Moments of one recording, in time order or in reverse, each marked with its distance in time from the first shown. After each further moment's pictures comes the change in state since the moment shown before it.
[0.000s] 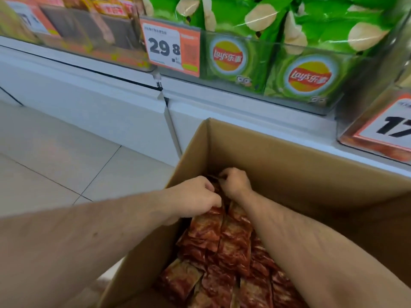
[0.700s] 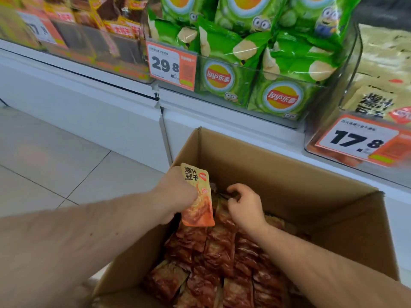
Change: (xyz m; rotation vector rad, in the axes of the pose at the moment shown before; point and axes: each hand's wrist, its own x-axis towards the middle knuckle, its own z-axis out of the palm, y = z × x) left_hand -0.017 -0.003 0.001 -0.303 0.324 0.054; right_hand -0.099 0.018 -0.047 0.221 0.223 -0.090
